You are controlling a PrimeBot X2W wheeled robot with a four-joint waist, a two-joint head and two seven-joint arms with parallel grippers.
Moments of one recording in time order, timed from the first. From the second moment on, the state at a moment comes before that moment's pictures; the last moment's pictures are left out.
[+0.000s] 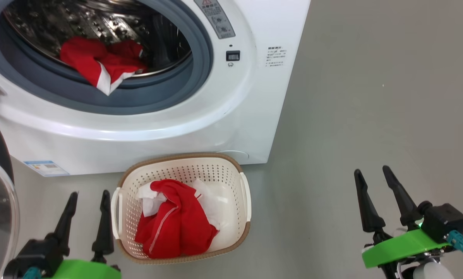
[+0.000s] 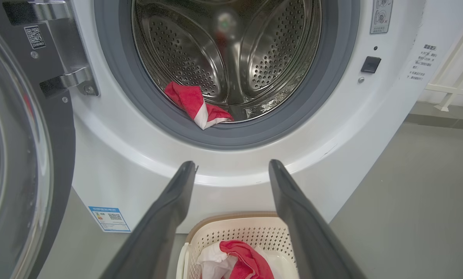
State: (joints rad) left arm -0.12 0.05 0.10 0.26 -0.19 -0.13 -0.26; right arm -0.06 -0.05 0.01 0.19 0.34 0.12 -0.26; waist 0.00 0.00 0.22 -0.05
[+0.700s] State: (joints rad) left arm -0.02 0.04 0.13 0.17 -0.19 -0.13 -0.26; right arm -0.02 -0.05 -0.01 0.19 0.34 0.12 -0.26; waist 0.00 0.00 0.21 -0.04
